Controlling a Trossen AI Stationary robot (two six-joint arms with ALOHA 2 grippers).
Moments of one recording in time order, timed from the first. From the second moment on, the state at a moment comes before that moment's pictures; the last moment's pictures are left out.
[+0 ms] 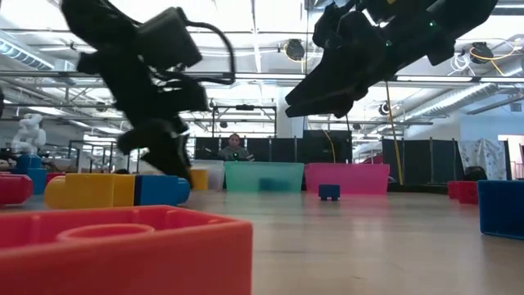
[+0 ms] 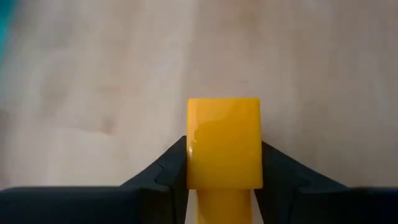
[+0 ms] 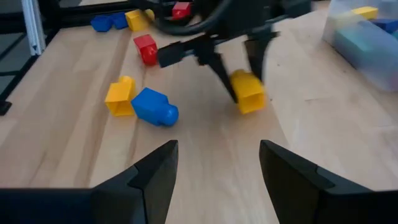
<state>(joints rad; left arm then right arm) -0.06 1.57 0.69 -0.12 -0.25 -0.06 0.15 1.54 0.73 0.33 0.15 0.21</state>
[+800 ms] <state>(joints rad) 0.50 1.70 1.08 -0.06 -0.03 0.28 0.21 1.54 0.73 0.33 0.31 0.17</state>
